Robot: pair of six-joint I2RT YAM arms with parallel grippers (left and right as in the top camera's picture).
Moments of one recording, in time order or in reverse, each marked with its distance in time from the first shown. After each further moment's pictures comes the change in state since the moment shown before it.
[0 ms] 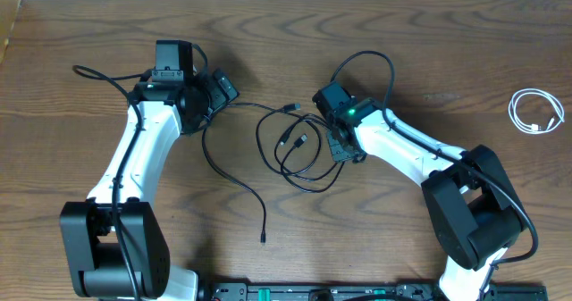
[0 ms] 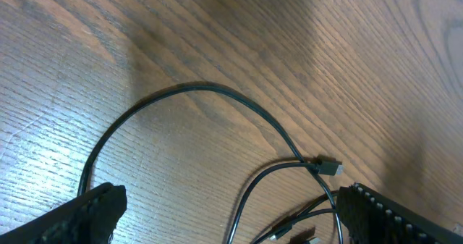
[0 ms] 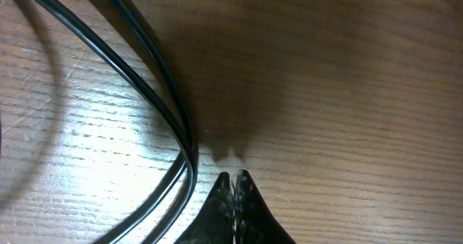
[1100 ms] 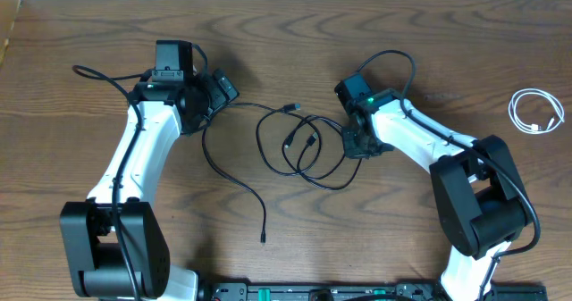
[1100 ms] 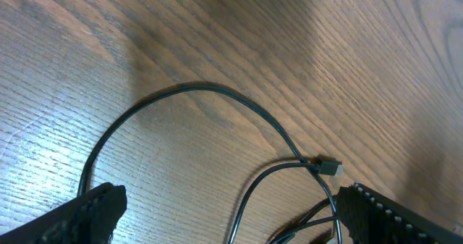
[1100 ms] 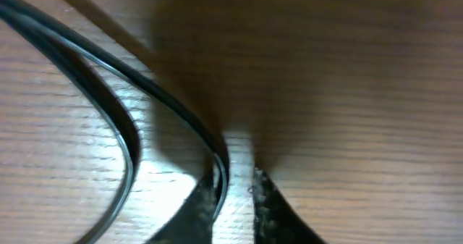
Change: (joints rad) left arm 0.000 0.000 0.000 0.000 0.000 0.000; right arm -0.118 0.029 0.000 -0.037 -0.113 0.022
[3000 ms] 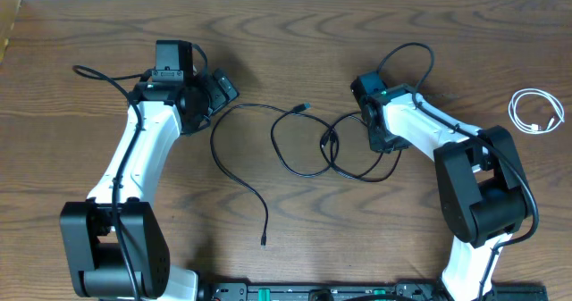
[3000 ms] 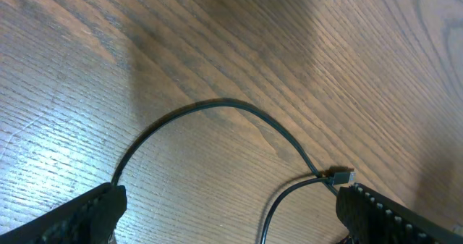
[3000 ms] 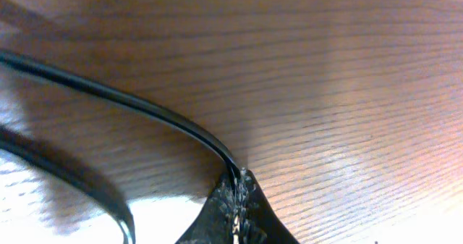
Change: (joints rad) left arm 0.000 0.000 0.000 0.000 0.000 0.000; right arm -0.083 0.047 0.006 -0.040 0.310 -0.017
